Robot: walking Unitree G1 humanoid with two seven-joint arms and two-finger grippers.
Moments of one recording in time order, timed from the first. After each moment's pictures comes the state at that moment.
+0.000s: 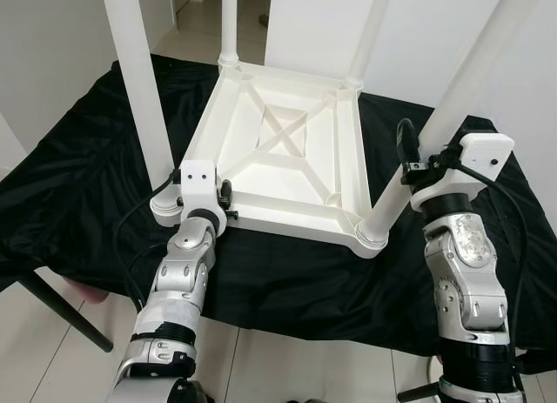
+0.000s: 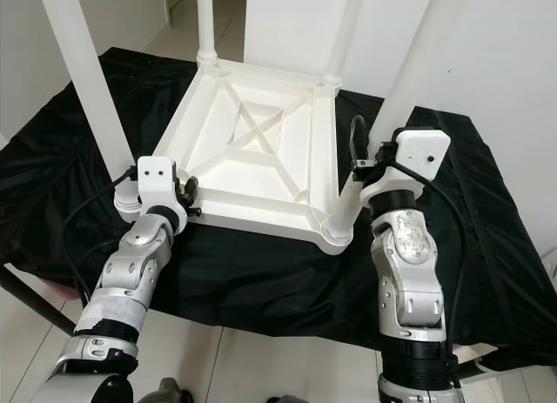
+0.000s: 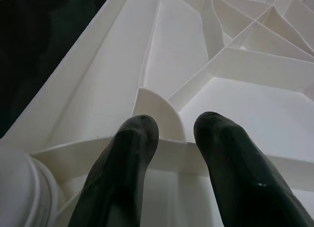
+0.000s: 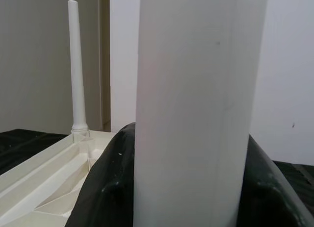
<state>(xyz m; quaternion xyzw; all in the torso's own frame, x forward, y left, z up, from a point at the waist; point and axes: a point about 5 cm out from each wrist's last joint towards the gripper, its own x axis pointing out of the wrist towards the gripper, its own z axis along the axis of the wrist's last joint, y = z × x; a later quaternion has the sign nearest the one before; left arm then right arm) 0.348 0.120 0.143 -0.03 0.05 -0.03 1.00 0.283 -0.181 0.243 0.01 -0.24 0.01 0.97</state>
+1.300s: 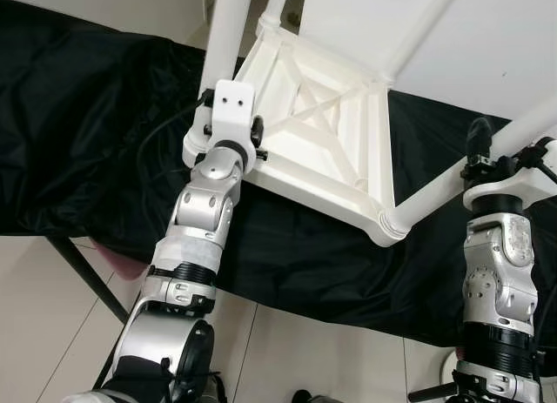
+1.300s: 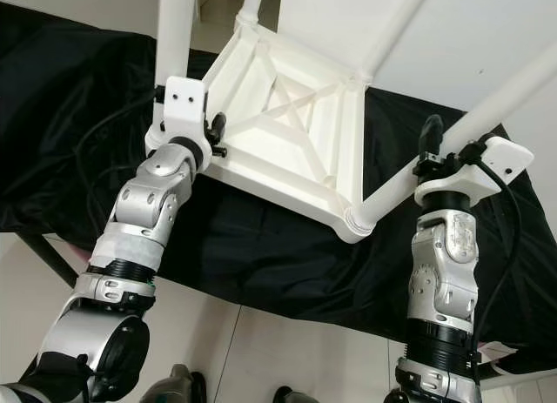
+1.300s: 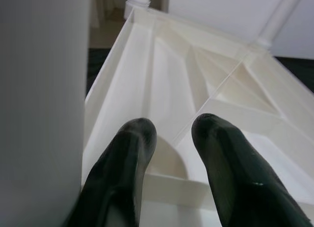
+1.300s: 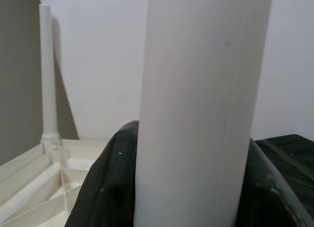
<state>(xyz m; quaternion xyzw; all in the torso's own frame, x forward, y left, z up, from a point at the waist) 0.373 0.069 0.248 0.02 -0.02 -0.09 1.00 0.292 -0.259 0.218 0.11 -0.24 -0.13 0.96</state>
